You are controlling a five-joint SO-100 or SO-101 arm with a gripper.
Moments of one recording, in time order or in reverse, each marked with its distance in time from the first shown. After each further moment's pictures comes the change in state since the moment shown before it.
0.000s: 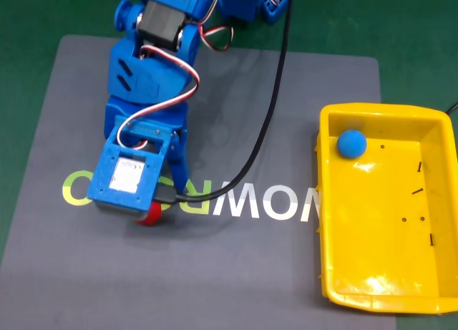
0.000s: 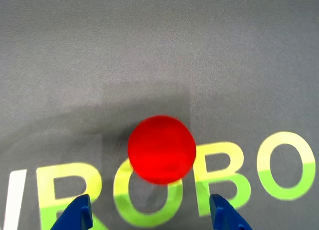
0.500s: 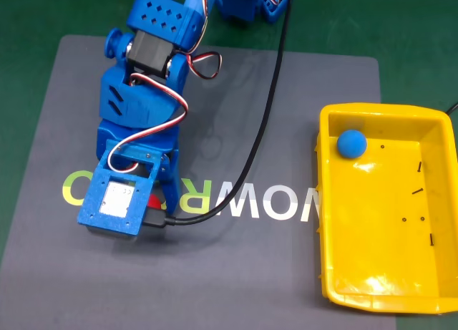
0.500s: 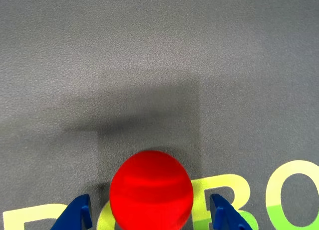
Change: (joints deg) arm 0.4 -10.1 -9.4 0.0 0.0
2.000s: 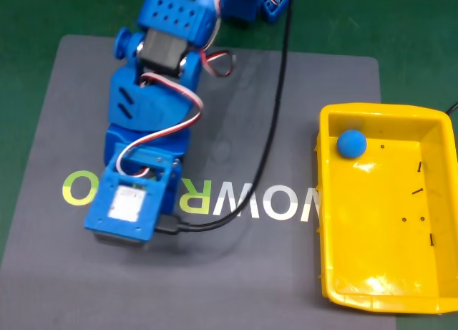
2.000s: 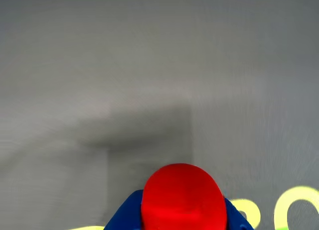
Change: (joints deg) arm -4.7 3.6 -2.8 -0.1 4.2
